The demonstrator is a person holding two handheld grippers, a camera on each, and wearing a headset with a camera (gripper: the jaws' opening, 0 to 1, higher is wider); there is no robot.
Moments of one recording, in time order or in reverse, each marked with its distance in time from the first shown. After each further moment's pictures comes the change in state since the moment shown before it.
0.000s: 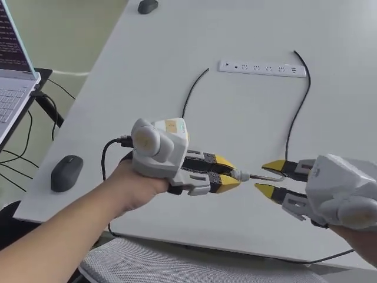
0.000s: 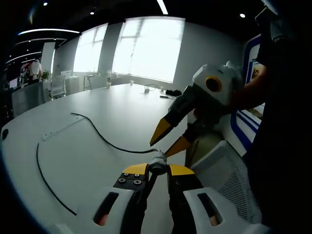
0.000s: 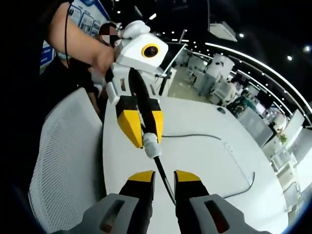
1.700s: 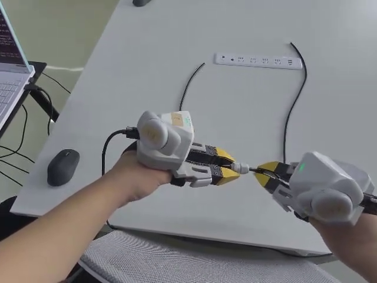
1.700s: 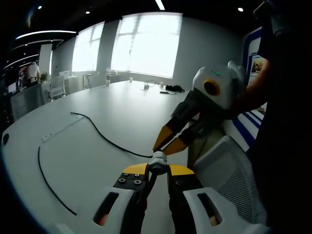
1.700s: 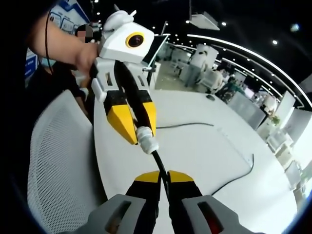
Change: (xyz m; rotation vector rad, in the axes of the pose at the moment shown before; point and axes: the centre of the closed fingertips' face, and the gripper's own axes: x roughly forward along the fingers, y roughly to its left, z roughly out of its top) left arm 0.008 0.003 -0.006 0.030 0.035 0.009; right arm 0.004 -0.006 -0.024 0.136 0.039 -0.085
